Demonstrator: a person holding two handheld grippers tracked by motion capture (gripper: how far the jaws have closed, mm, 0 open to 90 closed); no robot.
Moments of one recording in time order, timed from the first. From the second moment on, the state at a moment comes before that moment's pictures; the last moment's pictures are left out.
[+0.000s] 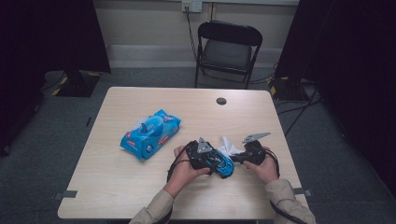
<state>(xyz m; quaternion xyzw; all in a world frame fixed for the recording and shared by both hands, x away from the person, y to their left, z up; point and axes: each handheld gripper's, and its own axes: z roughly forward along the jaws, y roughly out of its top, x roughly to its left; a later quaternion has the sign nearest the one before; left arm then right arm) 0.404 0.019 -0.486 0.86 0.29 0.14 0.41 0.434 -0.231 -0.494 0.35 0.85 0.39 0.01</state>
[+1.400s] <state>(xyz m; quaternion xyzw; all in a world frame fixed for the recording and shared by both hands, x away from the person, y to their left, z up) 0.404 0.043 -0.465 0.86 0.27 0.10 0.42 0.388 -0.252 -0.457 0.37 0.83 0.42 0.08</state>
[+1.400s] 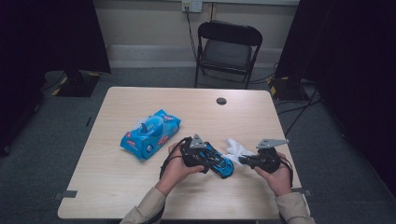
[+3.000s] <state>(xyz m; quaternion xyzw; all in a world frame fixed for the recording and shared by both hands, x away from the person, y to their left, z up) 0.363 0.171 -0.464 0.84 0.35 0.13 0.40 0.381 -0.059 -0.492 0.21 0.89 0.41 0.01</state>
